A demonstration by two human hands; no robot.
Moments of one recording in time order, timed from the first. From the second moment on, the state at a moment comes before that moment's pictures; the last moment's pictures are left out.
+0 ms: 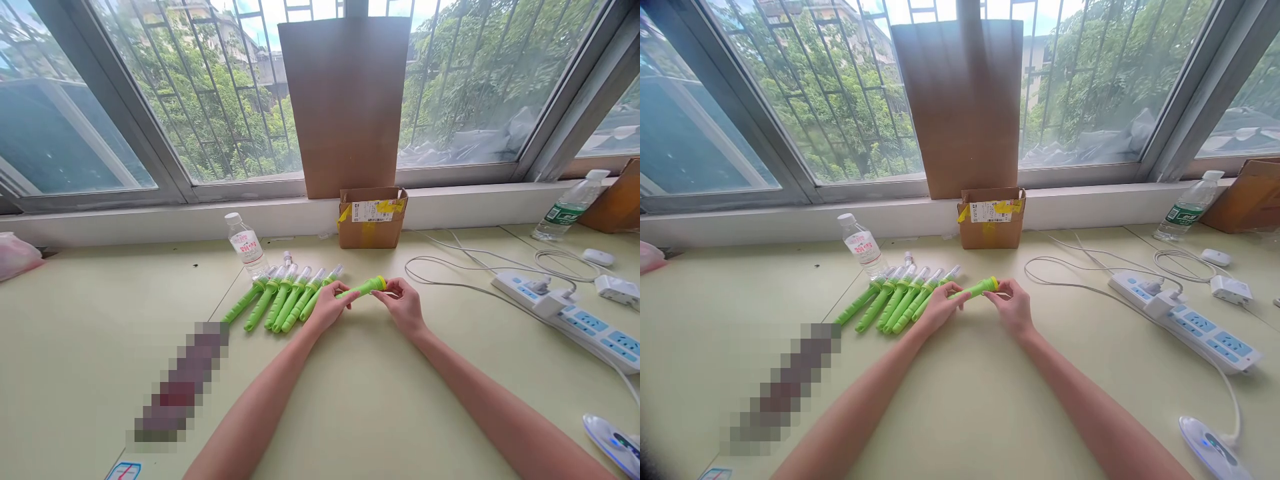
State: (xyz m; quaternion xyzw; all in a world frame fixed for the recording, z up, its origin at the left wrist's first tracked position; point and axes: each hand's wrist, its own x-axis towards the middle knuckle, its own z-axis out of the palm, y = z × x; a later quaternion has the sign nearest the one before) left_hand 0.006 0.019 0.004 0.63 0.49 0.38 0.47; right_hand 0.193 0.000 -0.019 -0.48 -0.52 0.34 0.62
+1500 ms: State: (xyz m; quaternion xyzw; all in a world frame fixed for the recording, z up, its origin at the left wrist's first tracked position) left_hand 0.004 0.018 0.006 0.62 0.46 0.38 0.51; right_hand 0.194 0.001 -0.020 -0.45 -0.57 0.30 0.62
